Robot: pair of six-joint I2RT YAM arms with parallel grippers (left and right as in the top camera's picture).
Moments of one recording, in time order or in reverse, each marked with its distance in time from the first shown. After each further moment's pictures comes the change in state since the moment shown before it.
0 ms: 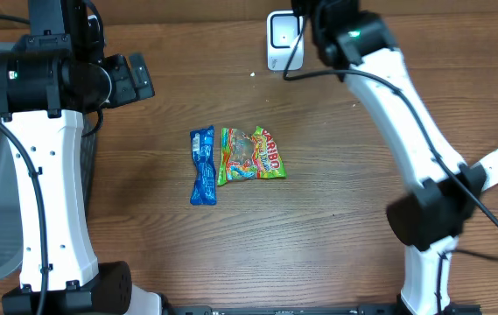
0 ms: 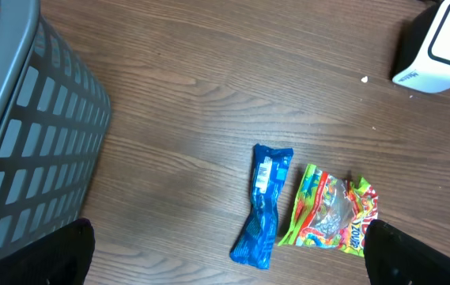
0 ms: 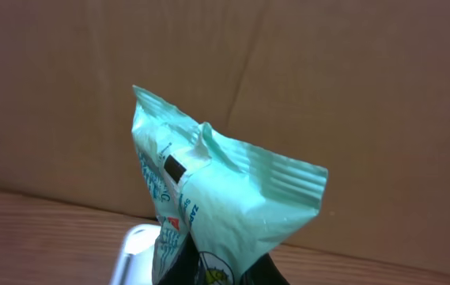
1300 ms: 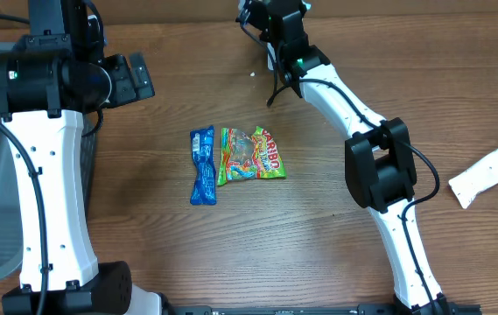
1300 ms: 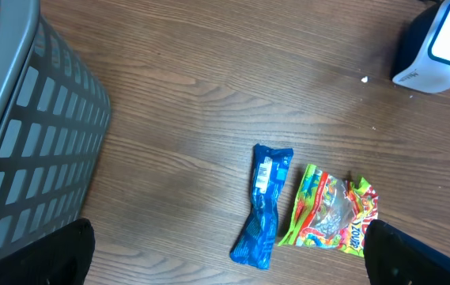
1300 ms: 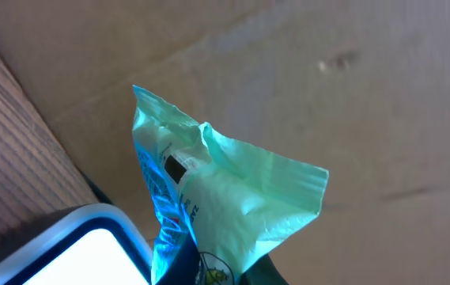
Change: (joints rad) left arm 0.000 0.000 0.000 0.000 0.000 0.000; right arm 0.014 0.387 -0.002 0.487 -0.092 -0.933
